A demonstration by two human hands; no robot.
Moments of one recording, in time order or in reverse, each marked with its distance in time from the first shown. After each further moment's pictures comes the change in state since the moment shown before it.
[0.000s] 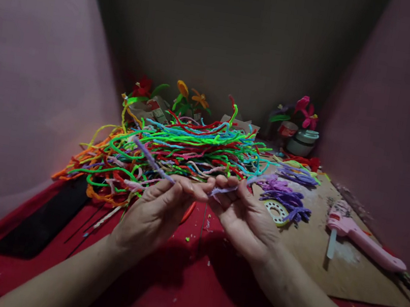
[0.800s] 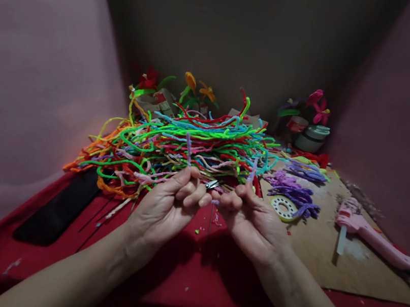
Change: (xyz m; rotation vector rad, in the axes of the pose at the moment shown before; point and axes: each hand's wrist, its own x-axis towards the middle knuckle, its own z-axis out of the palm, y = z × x) left_hand 0.004 0.005 0.006 -0.484 0.197 -0.291; right_hand -0.008 0.010 0.002 -0.059 0.150 0.052
